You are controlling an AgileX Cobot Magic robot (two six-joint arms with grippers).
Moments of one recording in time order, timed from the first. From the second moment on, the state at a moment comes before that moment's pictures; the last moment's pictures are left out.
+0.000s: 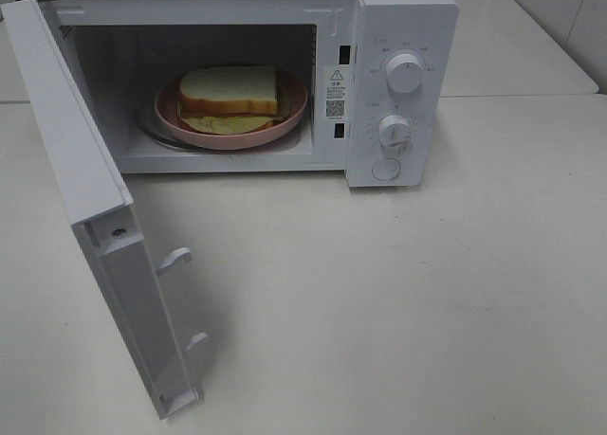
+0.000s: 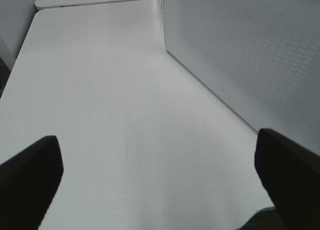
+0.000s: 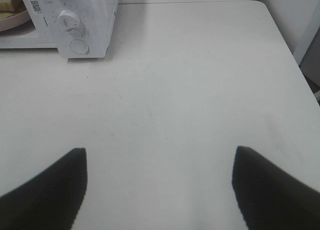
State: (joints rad) left arm 0.00 -0.01 -0.52 -0.07 1.09 0.11; right arm 0.06 0.00 -0.52 -0.05 1.04 0.08
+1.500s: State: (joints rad) left arm 0.00 -0.01 -0.52 -0.07 1.09 0.11; right arm 0.06 0.00 -0.50 -0.02 1.00 0.05
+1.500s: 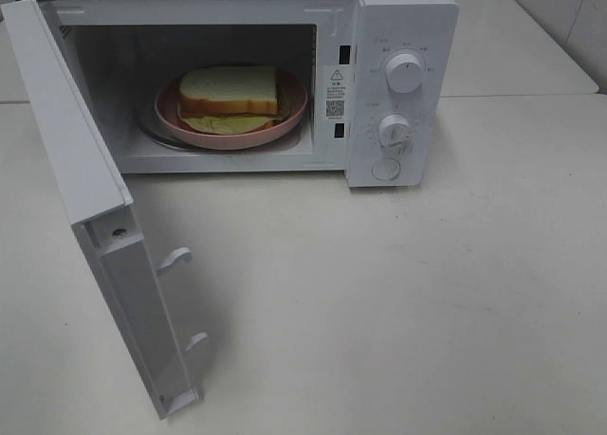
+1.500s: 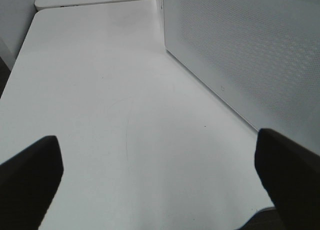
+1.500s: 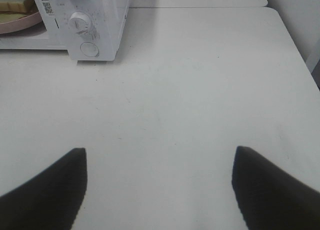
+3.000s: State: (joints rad) left arm 0.00 0.16 -0.56 -0.16 1.03 0.11; right arm 0.06 0.00 -0.50 -0.02 1.00 0.05
